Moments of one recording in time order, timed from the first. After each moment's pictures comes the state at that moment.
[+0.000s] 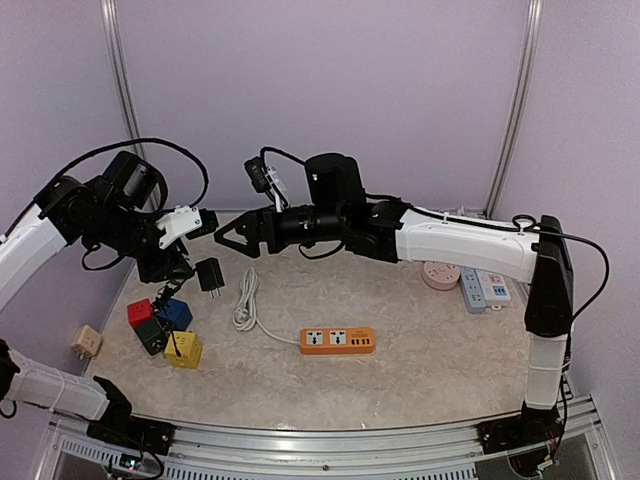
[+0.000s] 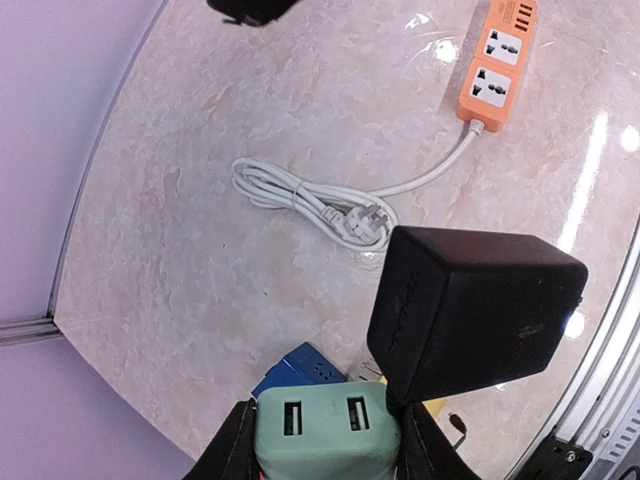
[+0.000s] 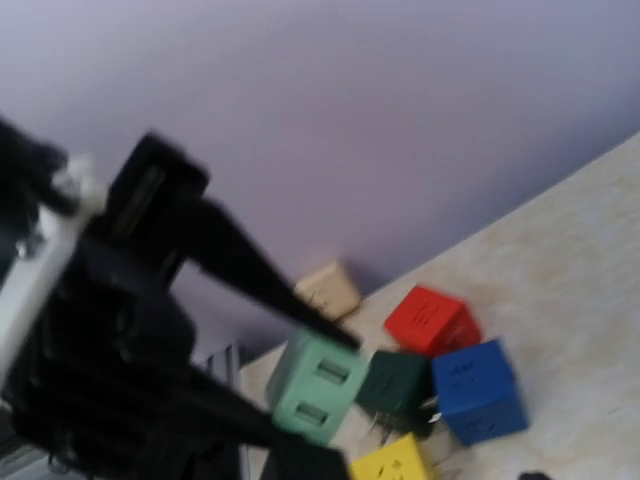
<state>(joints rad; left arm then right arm) -0.57 1.18 1.38 -1.17 0.03 0.62 1.02 1.98 1.77 0.04 -0.45 0.42</state>
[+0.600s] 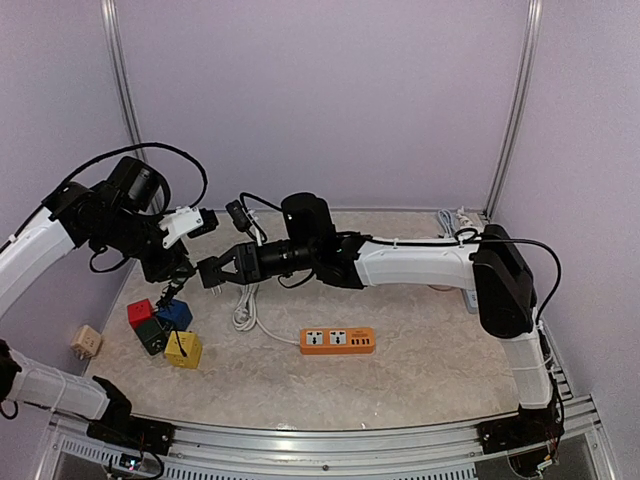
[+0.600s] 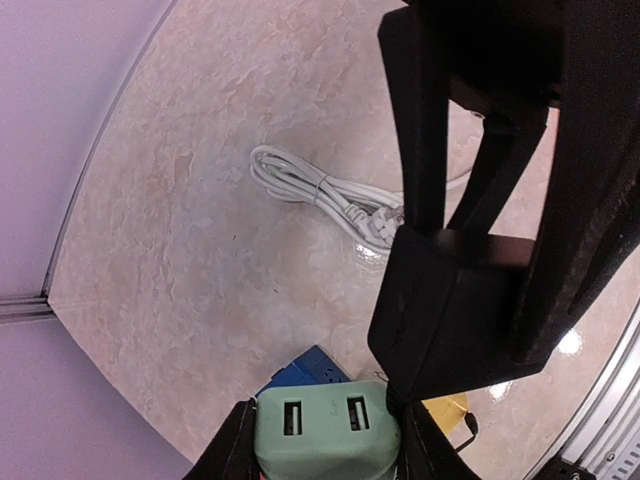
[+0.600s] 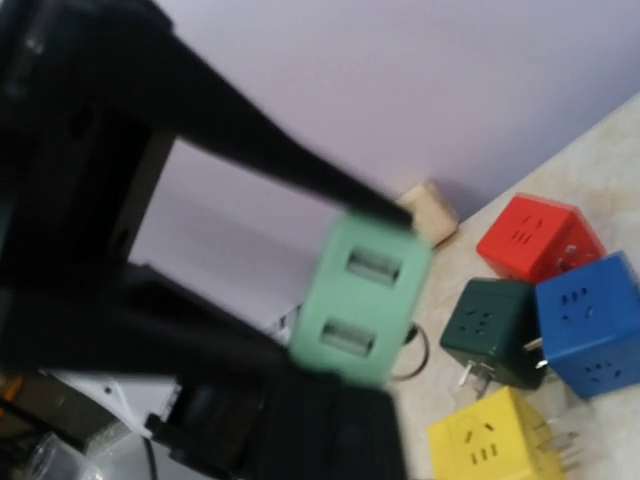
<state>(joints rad) -0.52 1.19 1.31 -1.09 0.02 0.60 1.03 2.21 1.80 0.27 -0.67 0.64</state>
